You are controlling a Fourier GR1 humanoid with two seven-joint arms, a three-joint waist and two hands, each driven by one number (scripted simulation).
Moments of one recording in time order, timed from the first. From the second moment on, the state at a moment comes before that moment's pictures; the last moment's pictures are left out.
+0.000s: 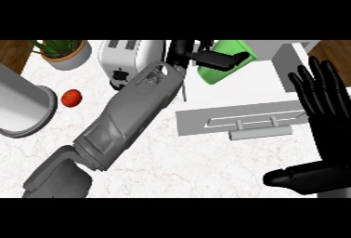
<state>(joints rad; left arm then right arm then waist) -1.31 0.00 -0.50 -0.42 0.57 0.45 -0.33 -0.14 -0.10 -0.08 -2.00 -0.18 0.19 0.12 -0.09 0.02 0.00</state>
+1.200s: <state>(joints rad) -1.27 0.01 -0.47 -0.56 0.77 0.41 -0.44 -0.11 -0.14 -0.12 -2.06 -0.33 0.26 0.17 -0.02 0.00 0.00</state>
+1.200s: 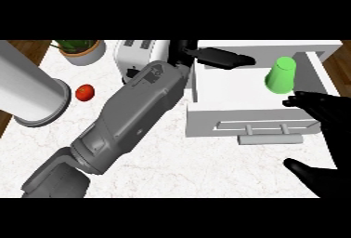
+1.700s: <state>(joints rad) -1.04 0.17 -0.42 -0.84 0.79 0.40 -0.39 -0.05 -0.25 -0.10 -2.09 -0.20 0.37 0.15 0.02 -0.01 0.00</state>
